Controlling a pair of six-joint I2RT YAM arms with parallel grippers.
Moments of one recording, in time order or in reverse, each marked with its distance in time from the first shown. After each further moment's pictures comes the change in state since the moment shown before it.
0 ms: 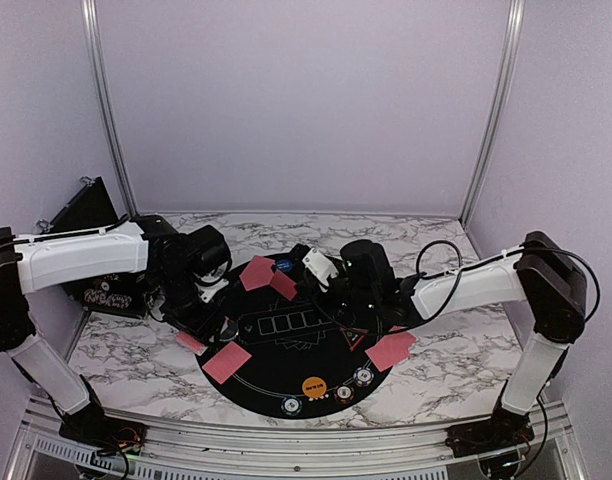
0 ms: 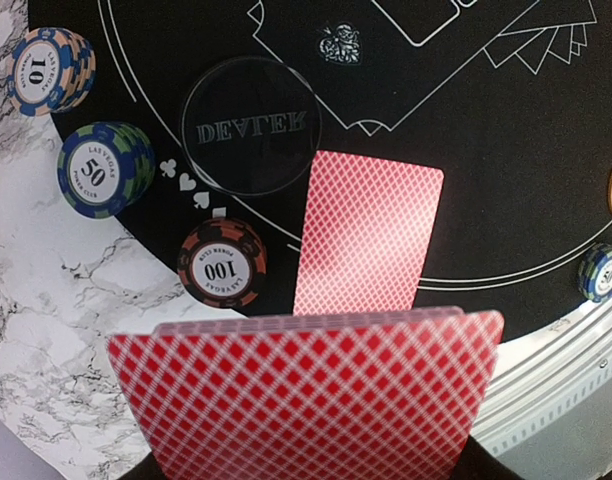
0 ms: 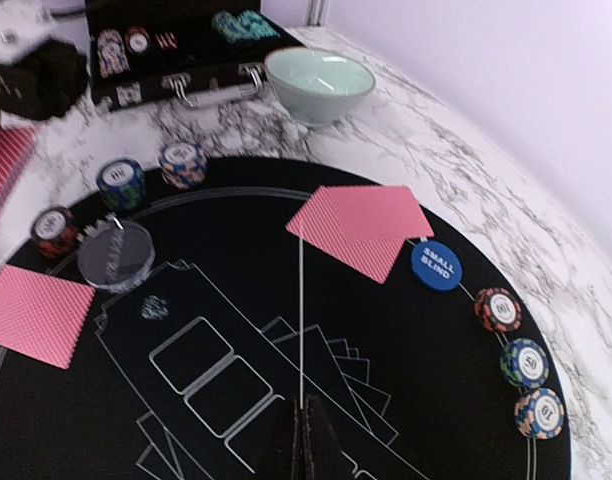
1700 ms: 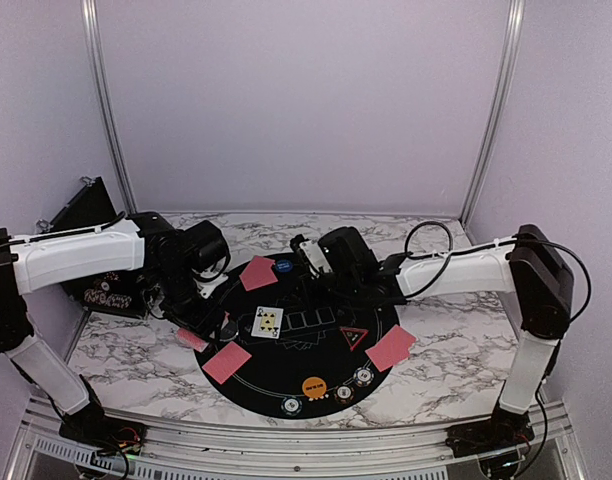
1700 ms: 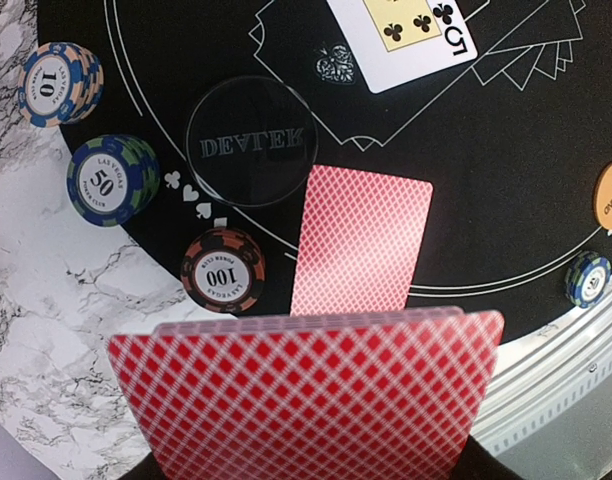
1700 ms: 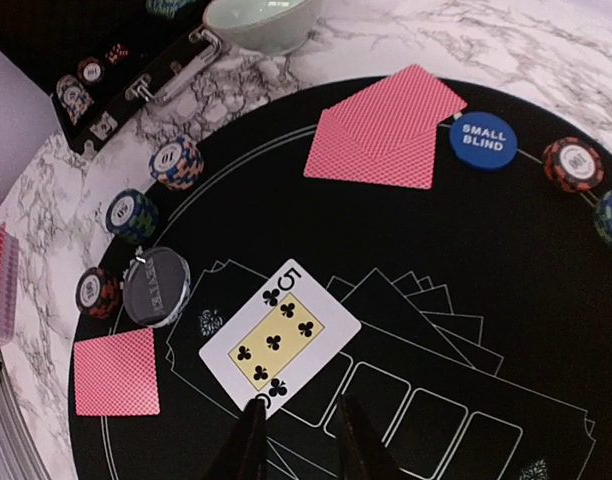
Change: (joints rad) left arm 0.010 -0.014 0.012 0.006 0.005 -0.006; right arm 0.013 0.085 0.220 -0.356 -0.013 0.458
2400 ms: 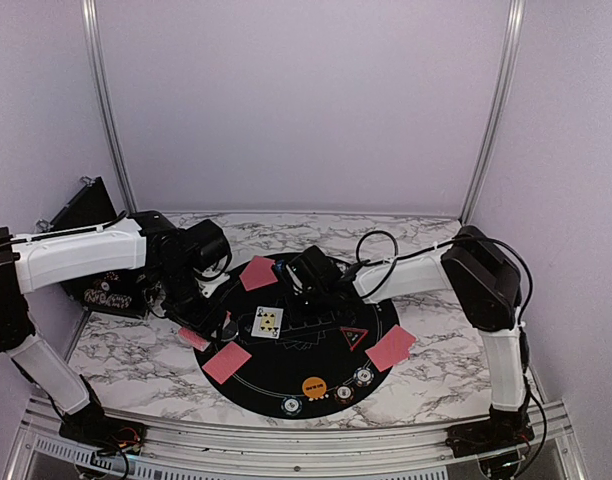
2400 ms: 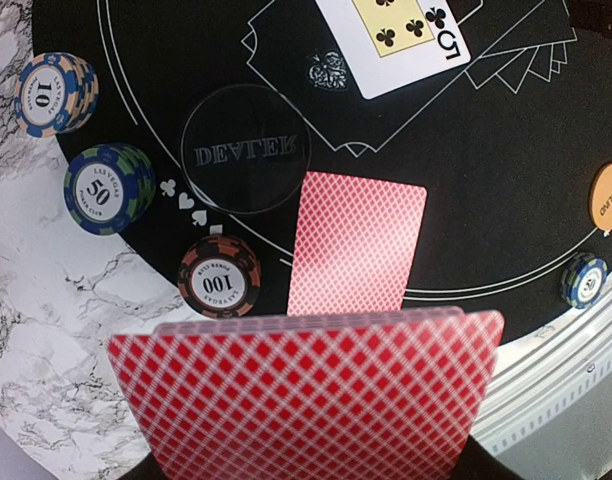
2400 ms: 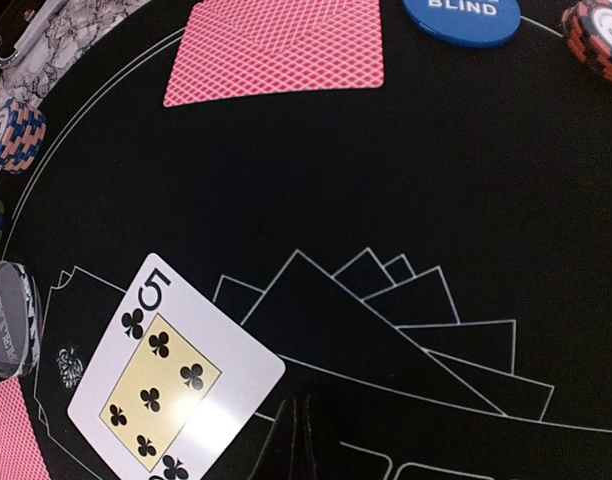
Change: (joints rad) left arm 0.000 0.010 0.012 0.001 0.006 0.008; right arm 0.002 0.314 0.227 -0.141 0.111 0.117
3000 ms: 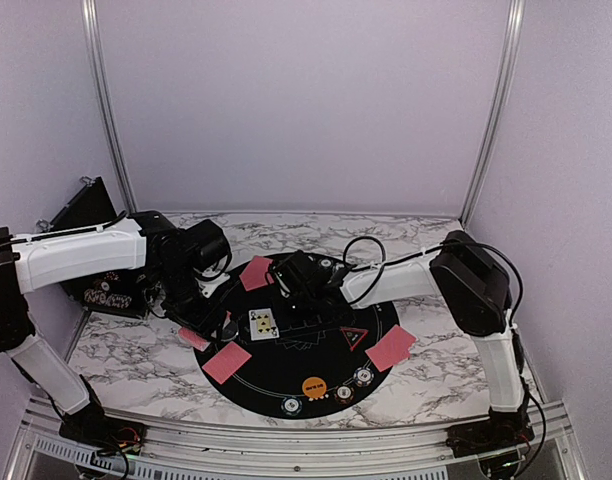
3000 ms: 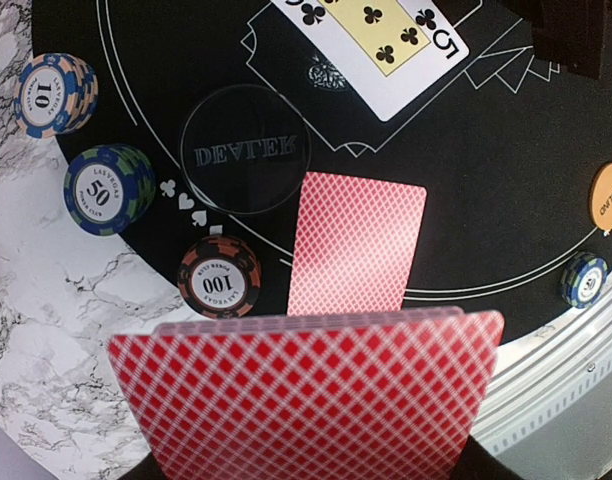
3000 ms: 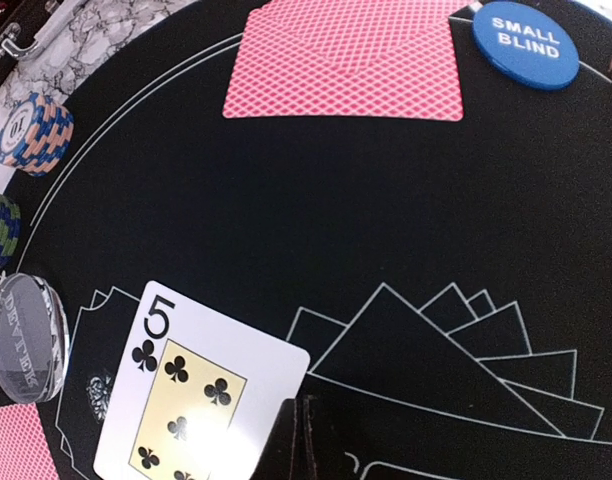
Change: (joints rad) left arm 0.000 0.000 0.000 0.000 0.000 0.003; right arm 0.057 0.056 0.075 0.003 0.045 -0.009
